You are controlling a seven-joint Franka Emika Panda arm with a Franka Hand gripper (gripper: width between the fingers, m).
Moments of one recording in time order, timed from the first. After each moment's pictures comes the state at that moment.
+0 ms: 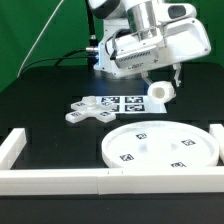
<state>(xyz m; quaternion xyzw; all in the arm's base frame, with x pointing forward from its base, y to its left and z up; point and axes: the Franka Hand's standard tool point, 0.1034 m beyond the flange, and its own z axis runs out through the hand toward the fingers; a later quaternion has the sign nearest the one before) 0.433 0.071 0.071 0.17 0.97 0.13 0.14</state>
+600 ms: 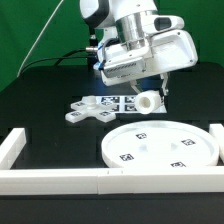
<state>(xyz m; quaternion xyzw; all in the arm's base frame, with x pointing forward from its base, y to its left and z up) 0.424 0.048 0.047 0.20 0.96 0.13 0.12</state>
